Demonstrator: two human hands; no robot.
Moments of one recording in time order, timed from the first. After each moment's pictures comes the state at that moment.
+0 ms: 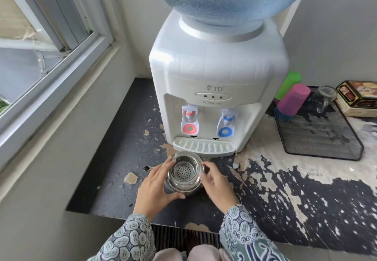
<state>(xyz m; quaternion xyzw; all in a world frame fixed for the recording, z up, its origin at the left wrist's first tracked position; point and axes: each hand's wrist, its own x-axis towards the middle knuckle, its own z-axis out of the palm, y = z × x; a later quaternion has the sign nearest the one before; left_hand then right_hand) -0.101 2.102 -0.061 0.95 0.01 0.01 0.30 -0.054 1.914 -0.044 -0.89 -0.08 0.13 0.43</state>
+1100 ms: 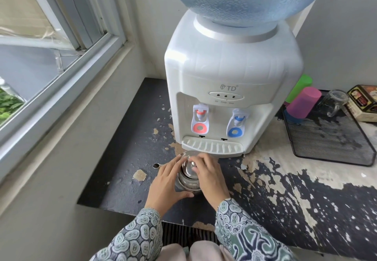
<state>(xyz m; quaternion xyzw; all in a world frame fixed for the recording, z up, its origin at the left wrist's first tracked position) -0.099 2.101 -0.064 0.95 0.00 0.01 0.31 -0.045 1.958 -0.063 -0.92 -0.25 -0.11 0.28</state>
